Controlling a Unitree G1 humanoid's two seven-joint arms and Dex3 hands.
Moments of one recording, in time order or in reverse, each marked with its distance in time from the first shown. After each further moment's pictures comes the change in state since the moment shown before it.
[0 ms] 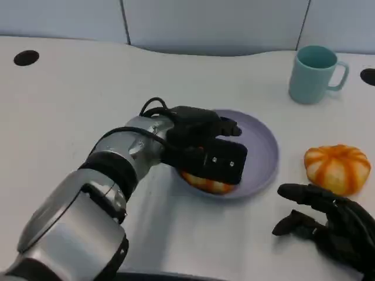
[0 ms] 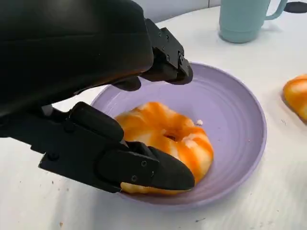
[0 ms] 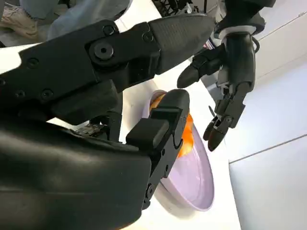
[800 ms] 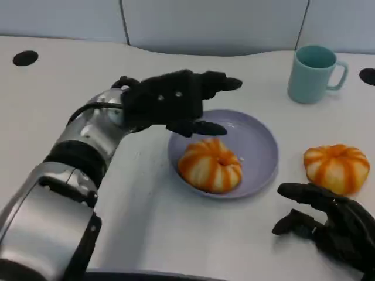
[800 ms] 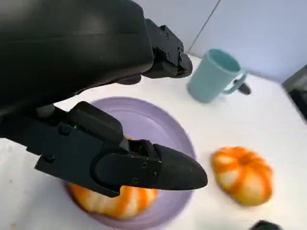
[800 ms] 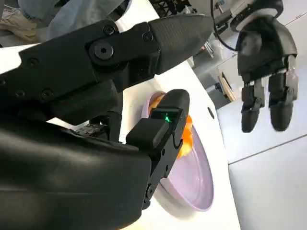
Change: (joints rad) left arm 0.024 0.102 0.323 -0.052 -0.361 -0.143 -0.292; right arm -0.017 -0.003 -0.007 0.030 0.002 -0.004 0.011
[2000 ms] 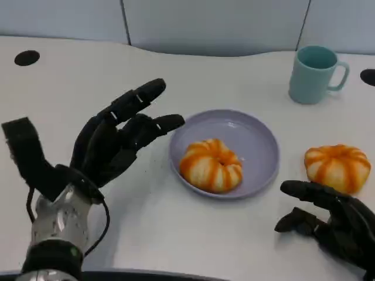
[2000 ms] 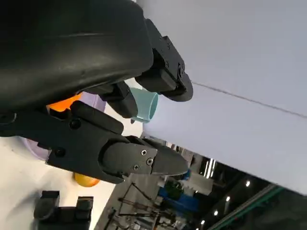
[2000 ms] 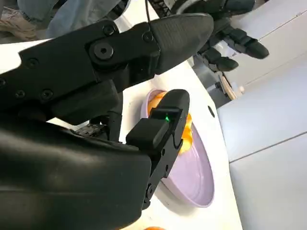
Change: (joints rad) left arm 0.508 -0.089 0.529 -0.455 -0.761 0.411 -0.298; right arm -0.030 -0.015 -0.007 0.046 0.002 0.006 0.016
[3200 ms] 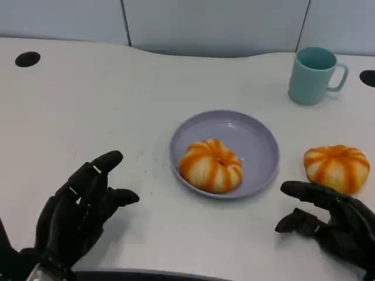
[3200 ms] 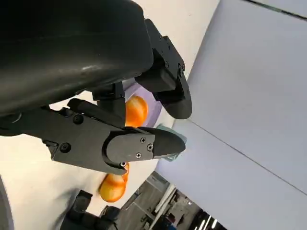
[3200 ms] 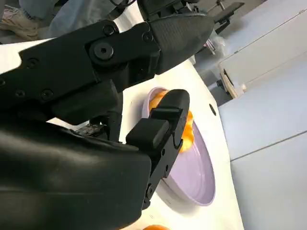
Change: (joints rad) left arm 0.483 -0.021 0.001 -0.512 -0.089 0.253 0.240; right arm 0.002 -0.003 0.004 -0.003 -0.005 0.001 -0.011
